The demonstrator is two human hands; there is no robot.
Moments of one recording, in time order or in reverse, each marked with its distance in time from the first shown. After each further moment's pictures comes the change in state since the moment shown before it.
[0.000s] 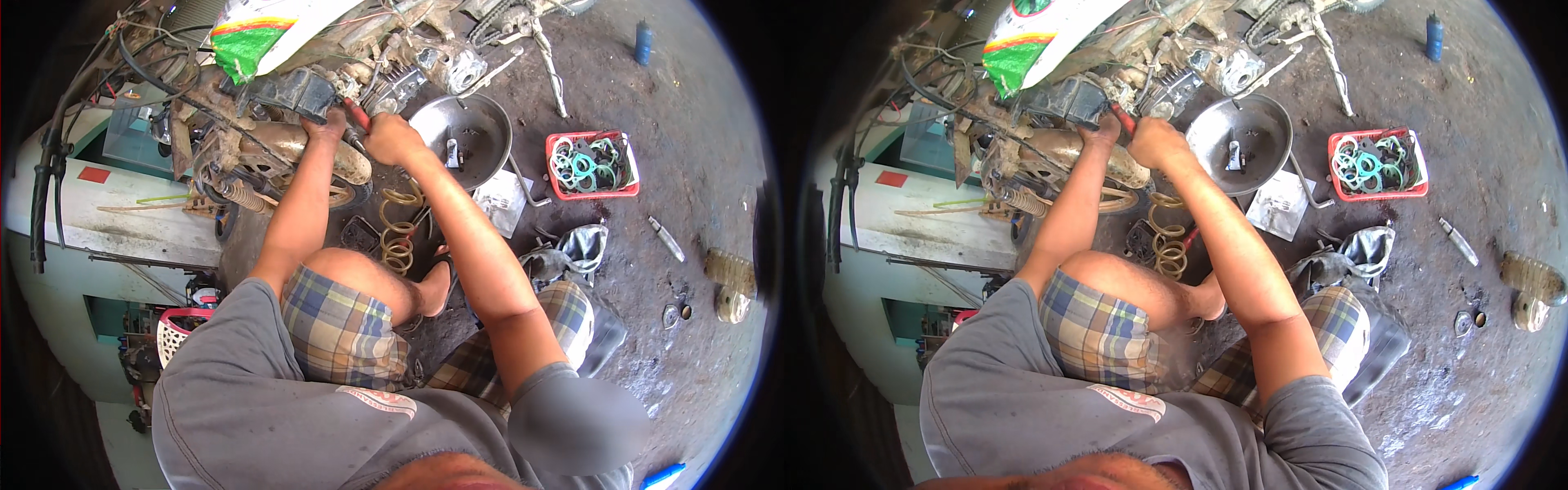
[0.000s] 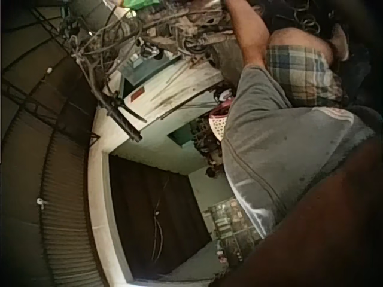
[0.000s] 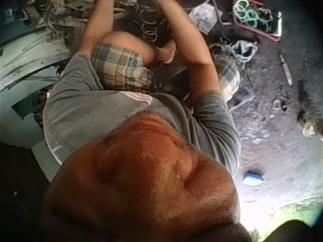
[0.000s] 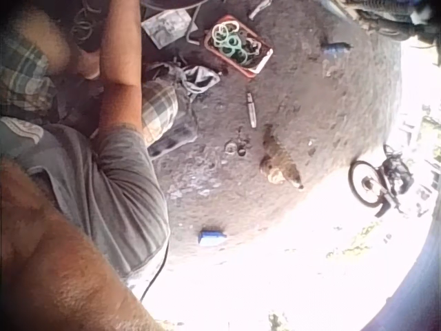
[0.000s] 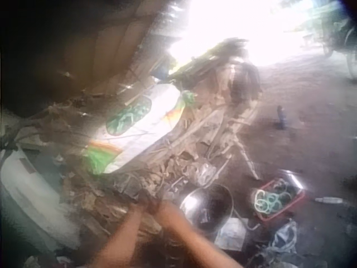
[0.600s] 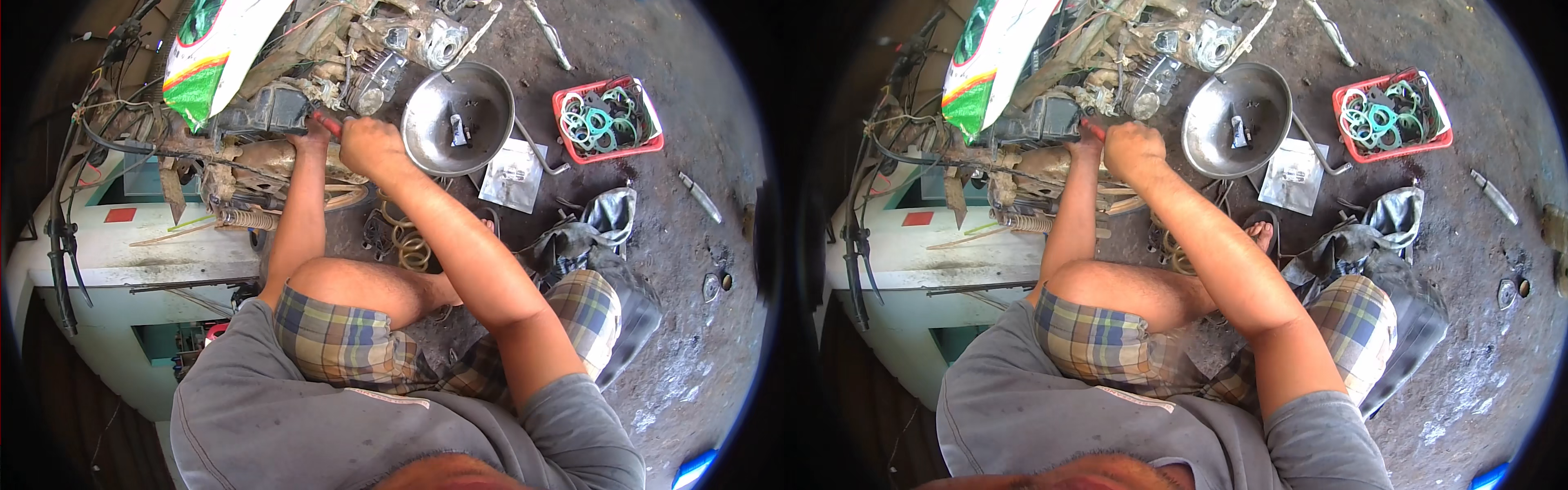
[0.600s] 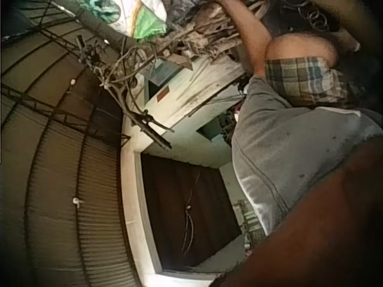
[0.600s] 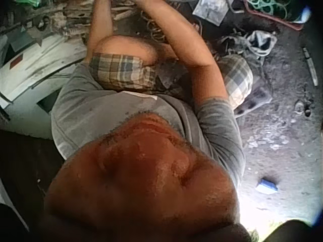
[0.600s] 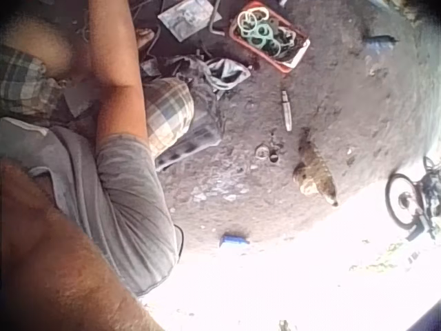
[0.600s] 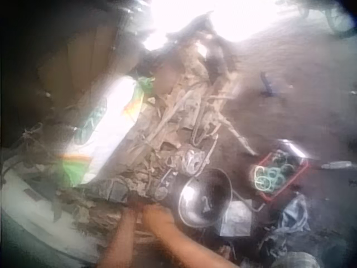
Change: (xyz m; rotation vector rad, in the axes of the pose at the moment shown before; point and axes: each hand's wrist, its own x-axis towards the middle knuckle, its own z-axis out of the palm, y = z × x) left_hand 0.002 -0.005 -0.020 -0.642 0.100 -0.372; right_hand -0.016 -0.001 0.004 -0.042 -0.003 0.001
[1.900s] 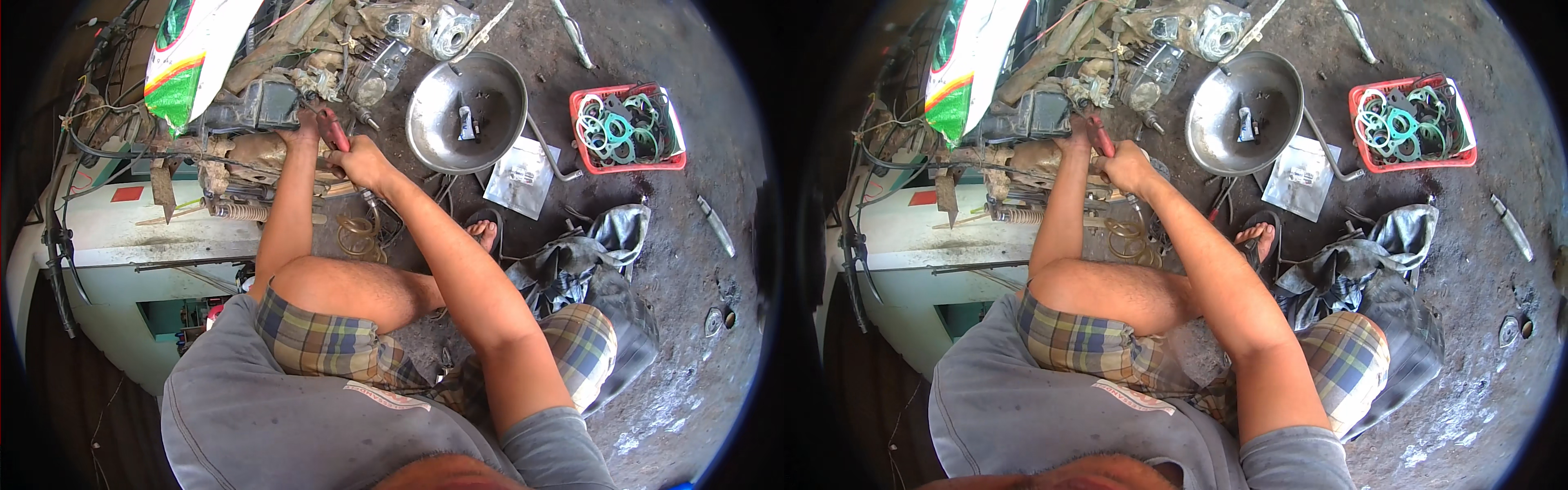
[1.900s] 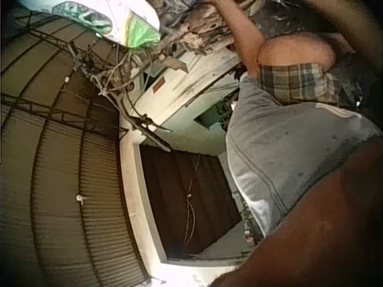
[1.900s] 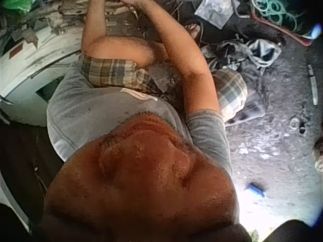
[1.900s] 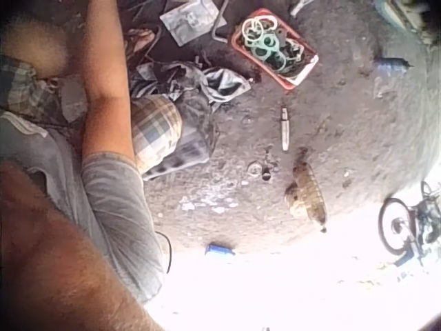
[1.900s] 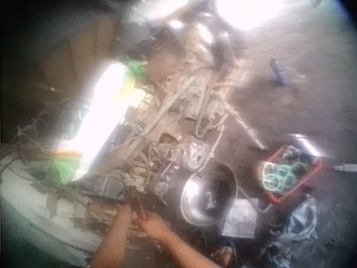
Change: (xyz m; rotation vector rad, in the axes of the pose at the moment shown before) left_hand -0.018 0.015 0.024 0.063 0.004 0.080; right_hand 0.015 0.043 0.065 1.016 -0.346 0.112
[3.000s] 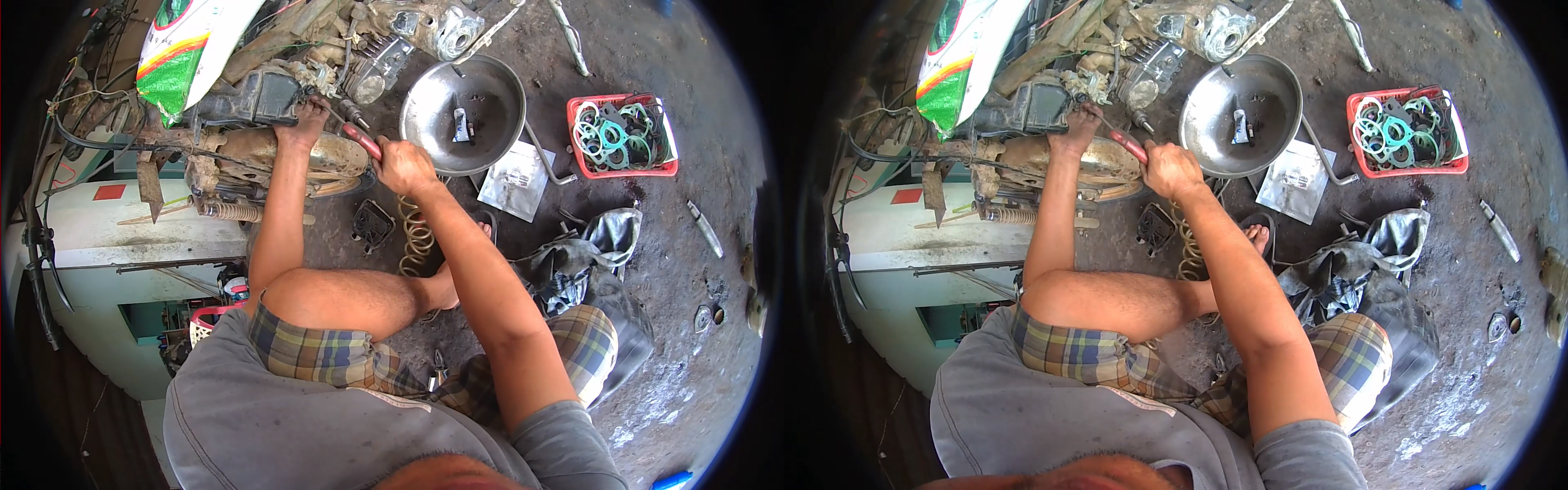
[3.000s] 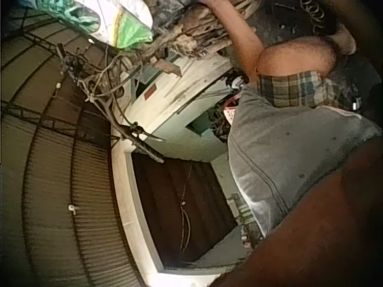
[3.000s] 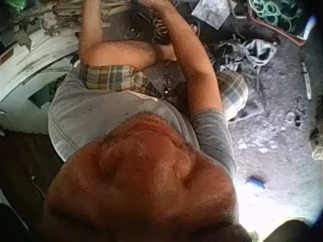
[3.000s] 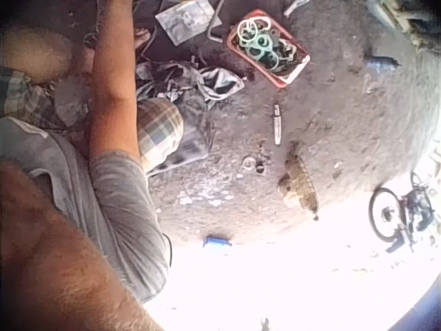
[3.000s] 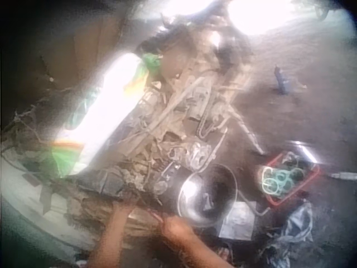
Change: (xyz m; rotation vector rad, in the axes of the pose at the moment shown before) left_hand -0.019 0.005 0.023 -0.197 0.369 -0.452; right_hand -0.023 0.030 -0.037 -0.981 0.367 -0.207
